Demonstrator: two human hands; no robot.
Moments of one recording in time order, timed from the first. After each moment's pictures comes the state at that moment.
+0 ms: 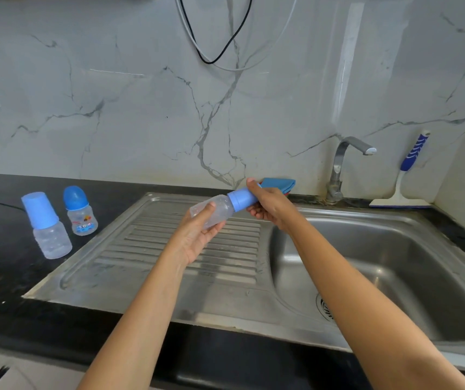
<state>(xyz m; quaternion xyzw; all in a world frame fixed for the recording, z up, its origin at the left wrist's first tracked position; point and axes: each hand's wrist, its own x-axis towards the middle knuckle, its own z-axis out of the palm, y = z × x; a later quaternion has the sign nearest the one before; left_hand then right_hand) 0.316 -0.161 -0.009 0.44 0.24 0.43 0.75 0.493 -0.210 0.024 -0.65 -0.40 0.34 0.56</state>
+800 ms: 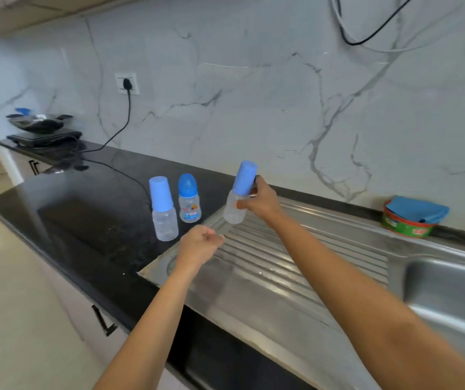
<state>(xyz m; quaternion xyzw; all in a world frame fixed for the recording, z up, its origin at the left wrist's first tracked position) 0.144 -0.063 -0.054 0.58 0.61 0.39 0.38 0.312 -0.012 0.000 -0.60 -0.60 0.26 0.46</state>
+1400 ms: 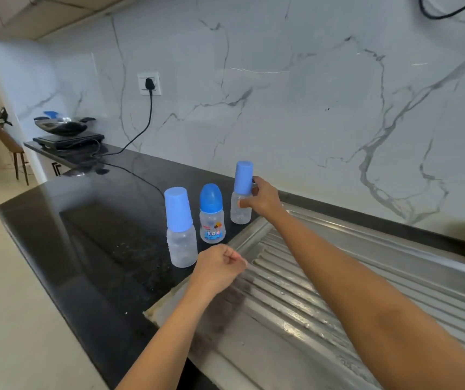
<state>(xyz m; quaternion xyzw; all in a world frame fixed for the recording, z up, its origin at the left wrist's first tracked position) 0.128 -0.005 -0.073 0.64 0.61 0.33 0.34 0.268 0.126 -0.025 -0.58 -0.65 0.25 0.42</state>
